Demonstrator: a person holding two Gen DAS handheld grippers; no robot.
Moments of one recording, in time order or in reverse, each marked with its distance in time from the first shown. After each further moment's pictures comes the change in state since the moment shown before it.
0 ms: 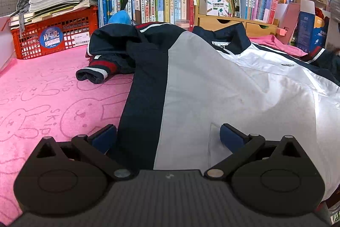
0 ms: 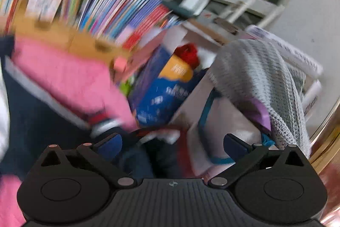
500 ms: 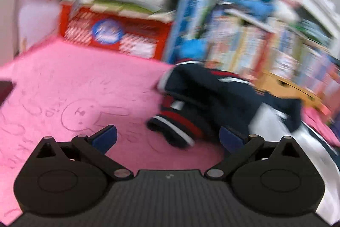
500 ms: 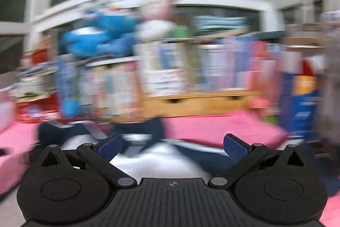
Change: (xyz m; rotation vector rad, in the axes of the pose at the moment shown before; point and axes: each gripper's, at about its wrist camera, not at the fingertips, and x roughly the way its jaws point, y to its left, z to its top) left arm 0.043 0.132 0.082 -0.421 -0.026 0.139; right arm -0.128 0.073 0.019 0.443 -0.300 0.805
